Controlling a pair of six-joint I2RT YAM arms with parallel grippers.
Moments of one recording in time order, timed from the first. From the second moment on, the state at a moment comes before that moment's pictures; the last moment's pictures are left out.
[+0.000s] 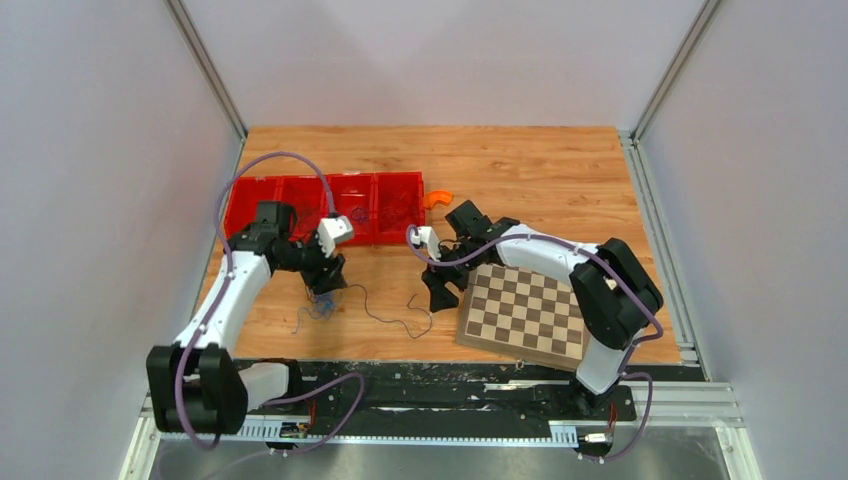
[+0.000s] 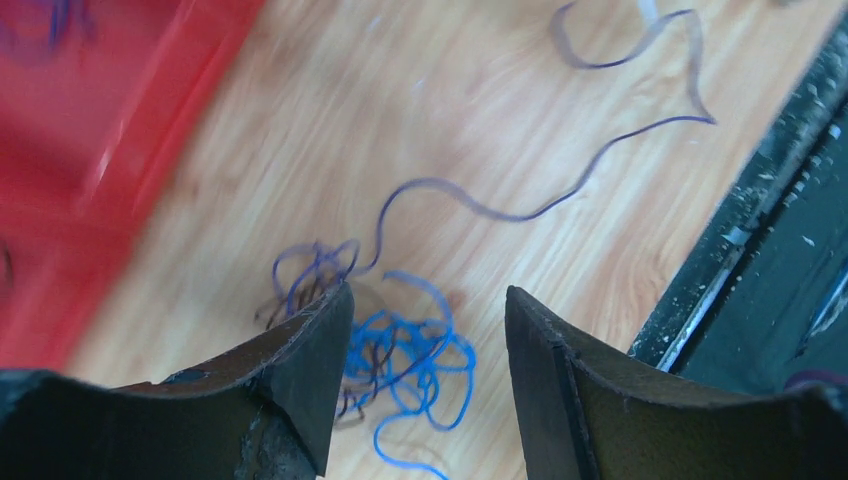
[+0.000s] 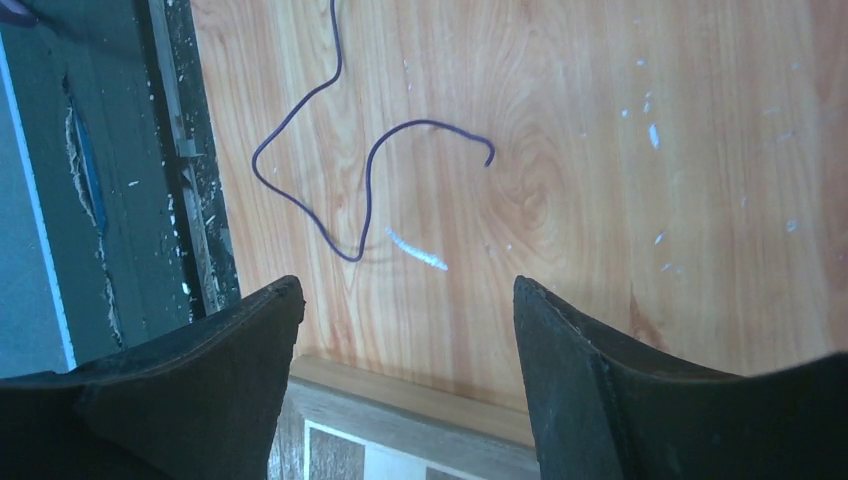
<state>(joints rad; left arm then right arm) 0.03 1.23 0.86 -0.83 0.68 0.79 0.70 1.77 1.15 -0.47 -0.69 -0.43</state>
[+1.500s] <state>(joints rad) -0.64 1.35 1.68 -0.57 0.60 0.26 0.57 1.29 0.95 0.13 -0.74 -0.09</state>
